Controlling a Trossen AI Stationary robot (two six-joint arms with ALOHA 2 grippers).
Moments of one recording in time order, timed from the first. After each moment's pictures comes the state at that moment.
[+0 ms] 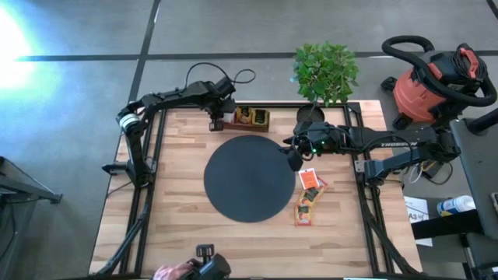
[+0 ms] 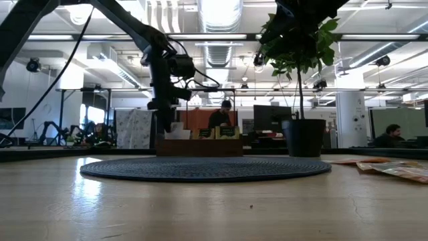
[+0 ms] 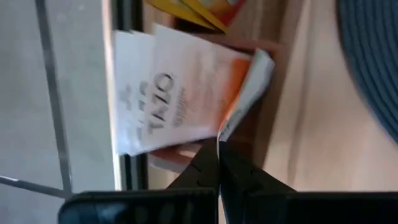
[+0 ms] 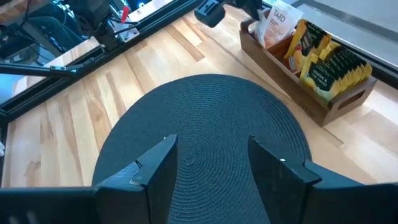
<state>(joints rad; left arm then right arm) 0.68 1.84 1.45 -0.83 -0.15 0.68 -0.07 1.18 0.95 -0.36 0.18 0.52</state>
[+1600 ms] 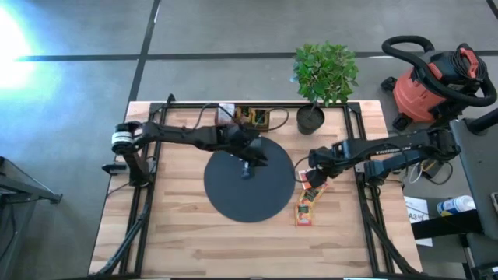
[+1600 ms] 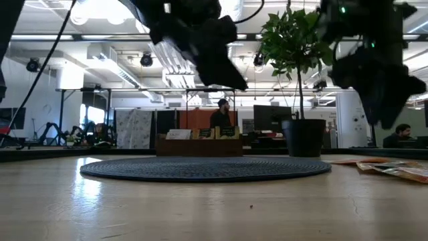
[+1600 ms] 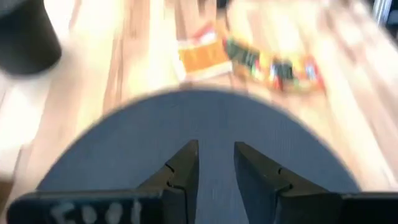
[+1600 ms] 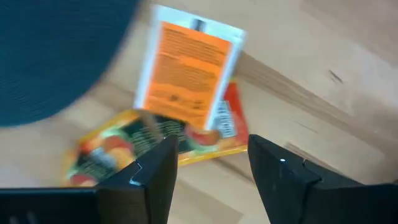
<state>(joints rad) 0.16 1.72 1.27 -0.23 0.25 0.12 -0.02 1.18 0.75 -0.98 -0.05 1.08</state>
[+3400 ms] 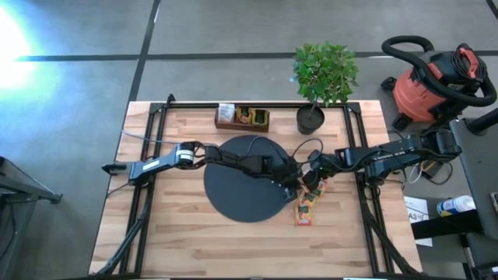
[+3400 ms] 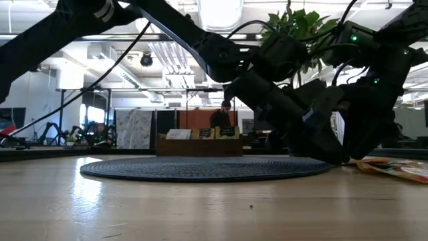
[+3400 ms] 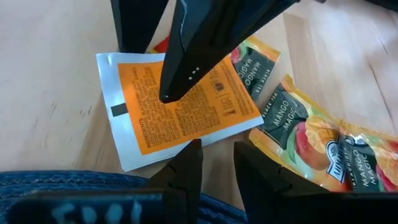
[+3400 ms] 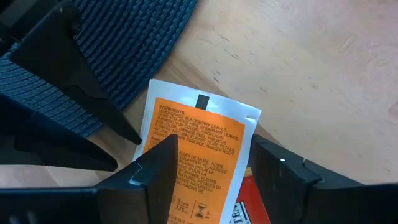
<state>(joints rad) 0.02 2.44 1.83 -0.04 0.13 -0.24 -0.03 1.18 0.39 -0.33 0.03 0.86</state>
